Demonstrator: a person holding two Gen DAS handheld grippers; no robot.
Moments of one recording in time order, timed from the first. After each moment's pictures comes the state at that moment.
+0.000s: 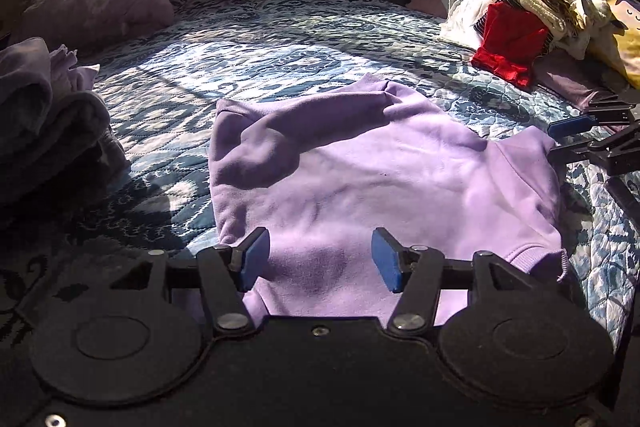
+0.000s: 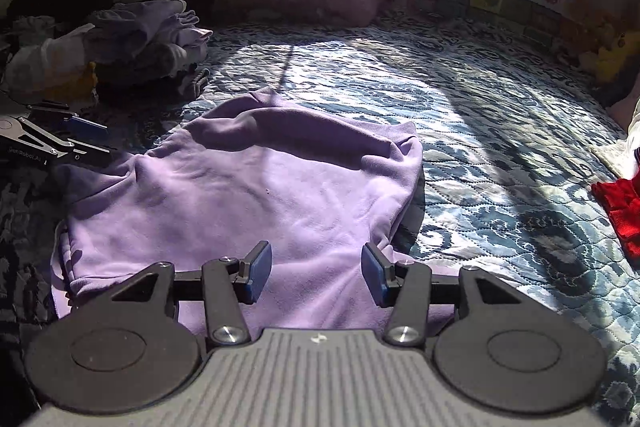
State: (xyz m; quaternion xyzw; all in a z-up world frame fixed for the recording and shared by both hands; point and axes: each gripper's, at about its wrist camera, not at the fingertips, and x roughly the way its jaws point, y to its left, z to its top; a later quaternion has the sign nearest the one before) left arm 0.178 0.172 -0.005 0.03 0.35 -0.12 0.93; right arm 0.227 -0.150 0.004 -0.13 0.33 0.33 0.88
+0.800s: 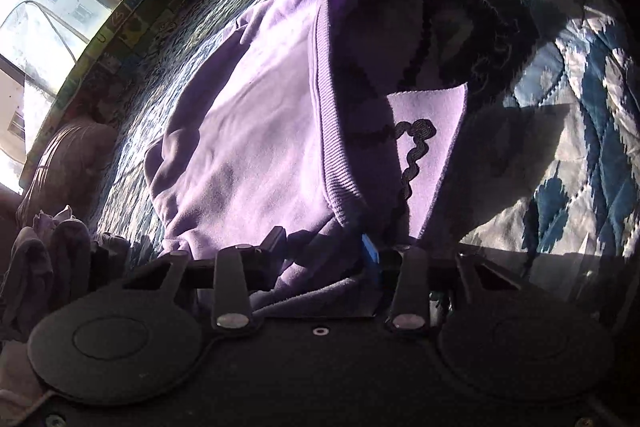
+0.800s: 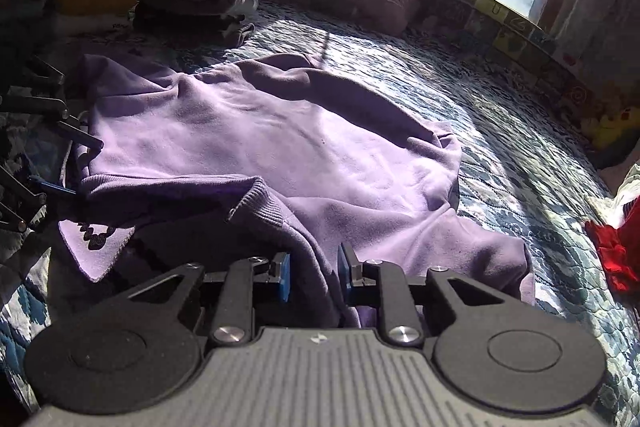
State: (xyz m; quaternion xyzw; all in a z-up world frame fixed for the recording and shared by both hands) left arm 0.080 0.077 -0.101 0.43 0.31 -0.16 0.84; right arm 0.164 -0.109 -0.050 -0.23 0.28 0.31 0.88
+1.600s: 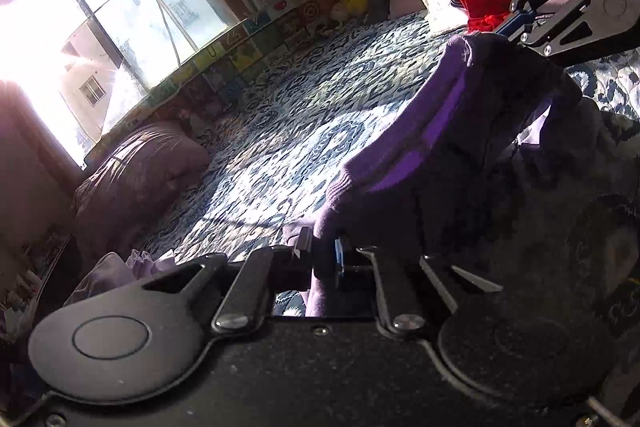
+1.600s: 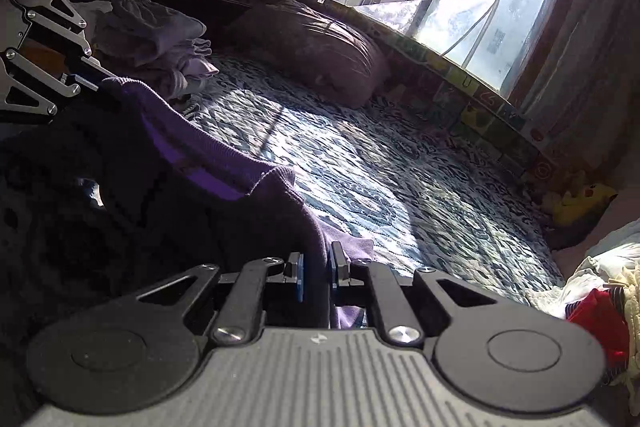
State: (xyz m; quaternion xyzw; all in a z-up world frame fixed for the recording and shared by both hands) left arm 0.172 0.110 0.055 0.33 0.21 -0.07 0.92; right arm 0.220 -0.091 0.060 -0.31 0.15 0.29 0.89
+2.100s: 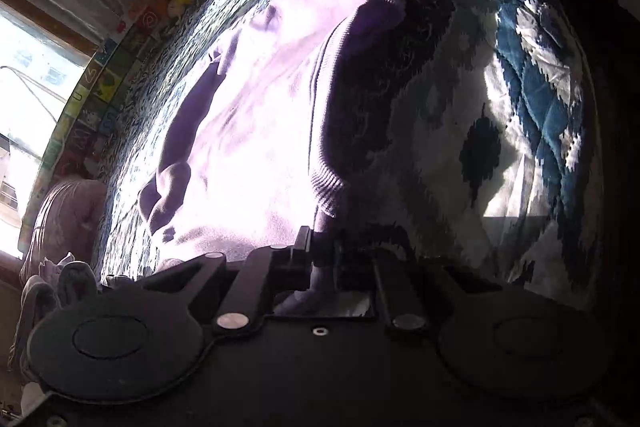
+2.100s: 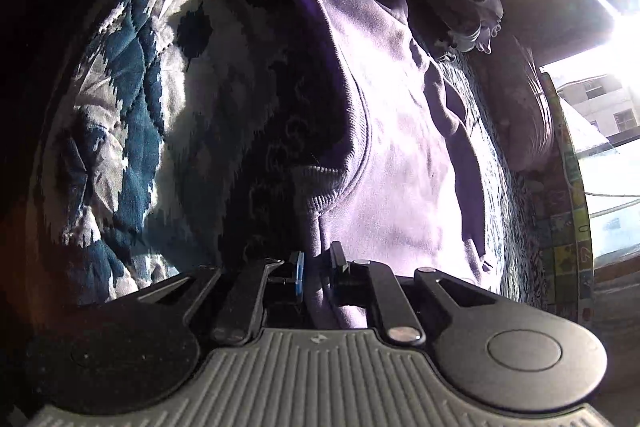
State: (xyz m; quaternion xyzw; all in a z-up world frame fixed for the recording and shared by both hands) left arm 0.038 0.087 -0.097 0.48 0.26 -0.22 0.81; right arm 0.065 -0.113 -0.105 -0.59 0.12 0.42 0.67
